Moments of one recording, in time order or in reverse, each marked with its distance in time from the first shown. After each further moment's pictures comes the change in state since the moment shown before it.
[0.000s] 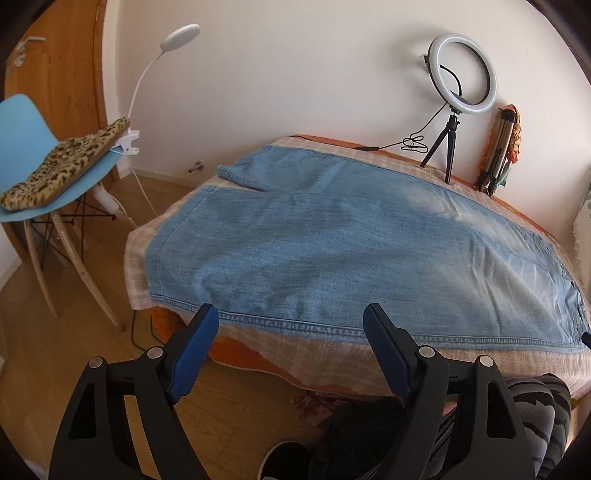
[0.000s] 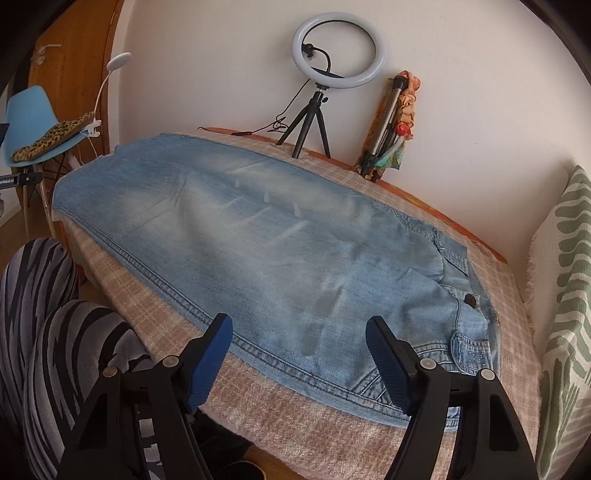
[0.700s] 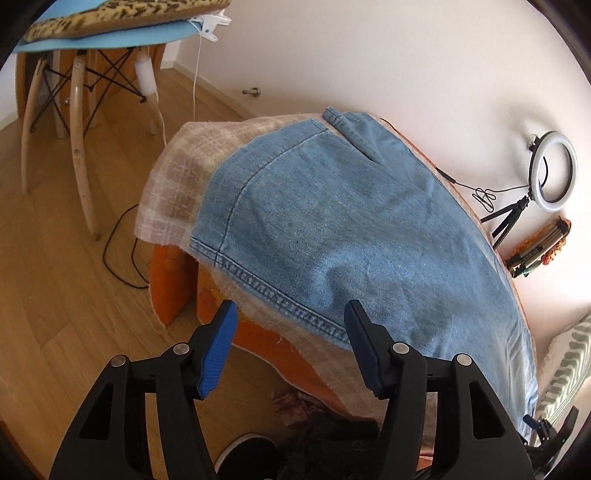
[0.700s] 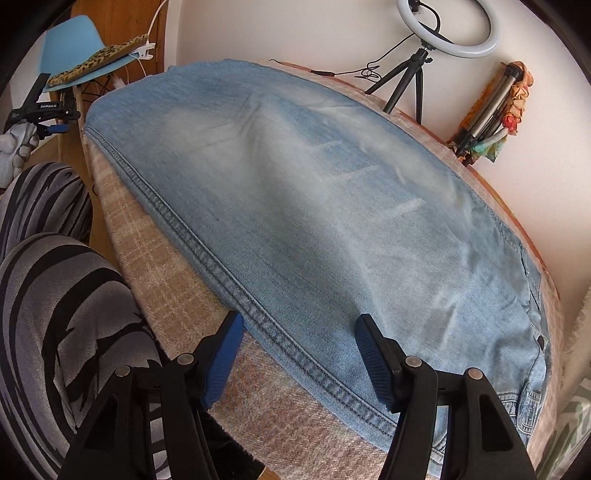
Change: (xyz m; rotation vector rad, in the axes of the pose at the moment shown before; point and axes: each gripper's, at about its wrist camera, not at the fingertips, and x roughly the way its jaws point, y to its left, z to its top) left arm 0.091 0.142 -0.016 -0.483 0.152 -0.131; right arm 0.075 0.051 0.022 -0.194 0.178 0.109
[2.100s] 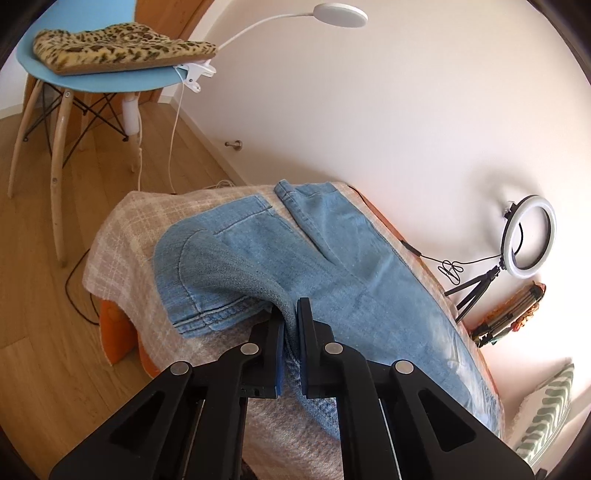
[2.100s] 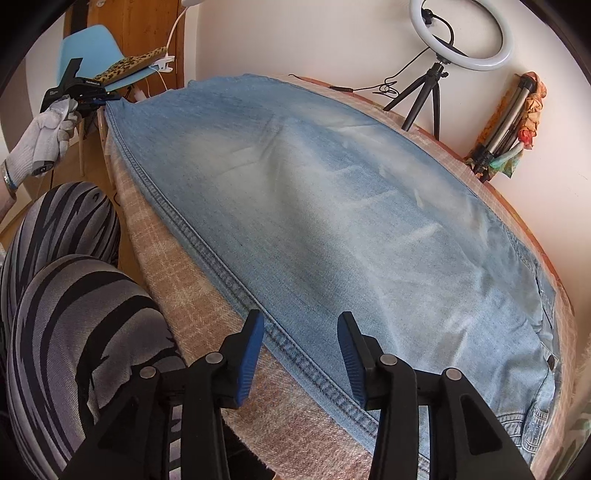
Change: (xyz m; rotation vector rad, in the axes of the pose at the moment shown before) left arm -0.010 -0.062 0.037 -0.058 -0.244 -0.083; right arm -0.007 0.001 0.002 -0.049 -0.048 0.085
